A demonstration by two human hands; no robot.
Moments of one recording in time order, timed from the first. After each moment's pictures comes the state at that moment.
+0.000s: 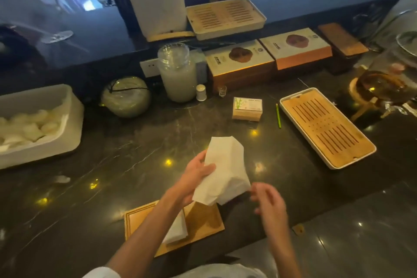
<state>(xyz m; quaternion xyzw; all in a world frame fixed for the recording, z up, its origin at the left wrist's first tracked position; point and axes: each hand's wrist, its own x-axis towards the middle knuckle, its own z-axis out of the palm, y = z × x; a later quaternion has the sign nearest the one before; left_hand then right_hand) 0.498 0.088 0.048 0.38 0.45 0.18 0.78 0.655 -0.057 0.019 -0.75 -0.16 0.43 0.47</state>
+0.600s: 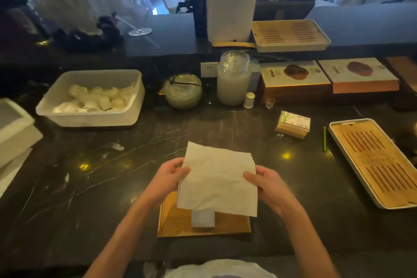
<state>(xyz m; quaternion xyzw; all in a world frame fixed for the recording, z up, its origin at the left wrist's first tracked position) 0.340 0.050 0.079 0.45 0.58 0.28 0.62 0.623 0.032 0.033 -0.57 -0.31 0.67 0.35</state>
